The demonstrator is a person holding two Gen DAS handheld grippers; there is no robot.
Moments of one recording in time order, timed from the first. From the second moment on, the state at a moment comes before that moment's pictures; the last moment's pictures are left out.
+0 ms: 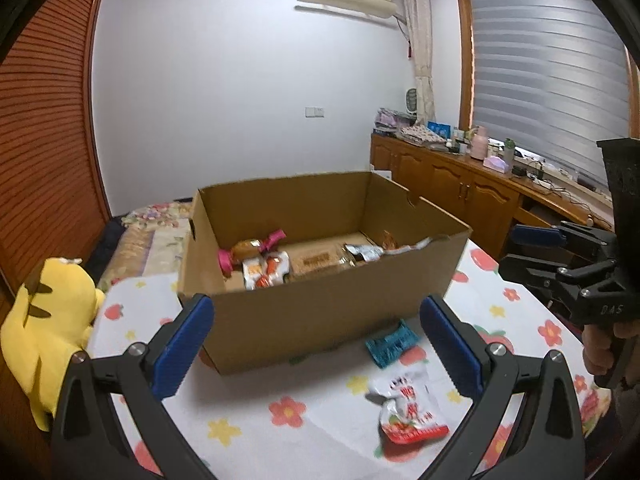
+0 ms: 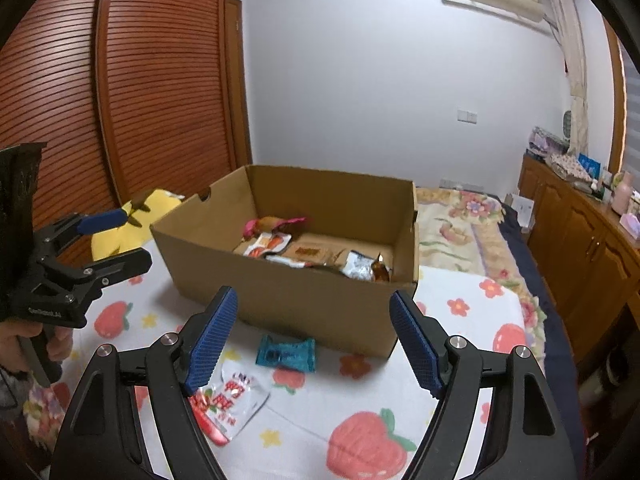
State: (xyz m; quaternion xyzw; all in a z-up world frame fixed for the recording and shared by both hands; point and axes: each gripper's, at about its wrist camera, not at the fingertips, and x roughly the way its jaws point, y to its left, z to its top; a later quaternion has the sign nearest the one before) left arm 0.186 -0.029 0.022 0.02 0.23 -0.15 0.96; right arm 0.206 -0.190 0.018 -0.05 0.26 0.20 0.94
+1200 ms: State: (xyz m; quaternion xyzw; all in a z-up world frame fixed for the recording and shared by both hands) left arm 0.194 -0.120 -0.084 0.05 0.44 -0.21 0.87; right arm 0.208 -0.202 -0.044 -0.02 0.33 0.20 0.92
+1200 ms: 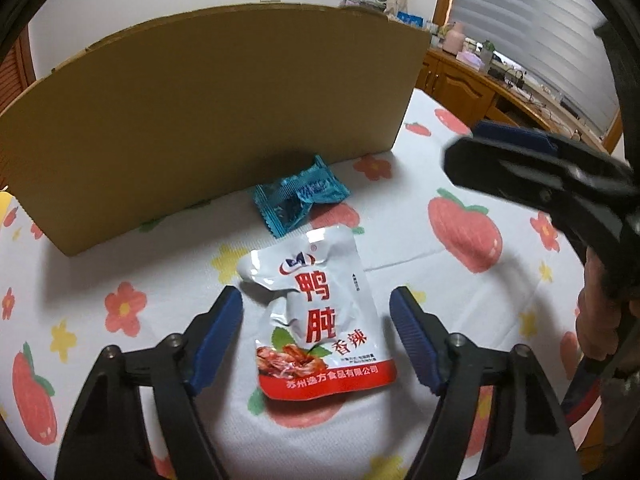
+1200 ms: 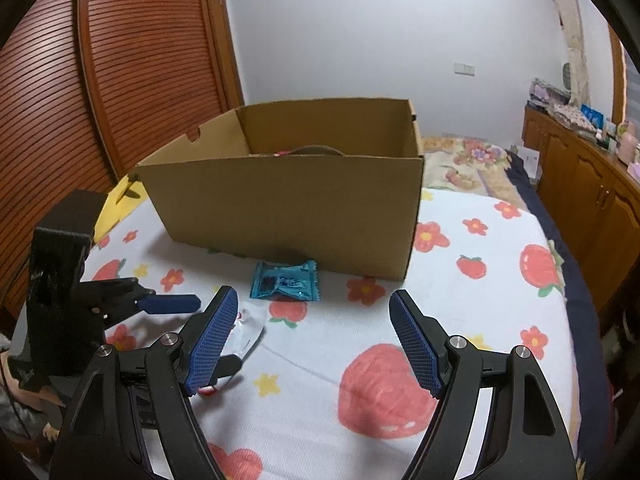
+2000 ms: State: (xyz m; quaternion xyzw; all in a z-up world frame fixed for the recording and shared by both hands) left arm 0.176 -0.077 -0.076 0.04 0.42 -0.21 0.88; right arm 0.270 -0.144 -0.088 -0.06 0.40 0.21 0.89
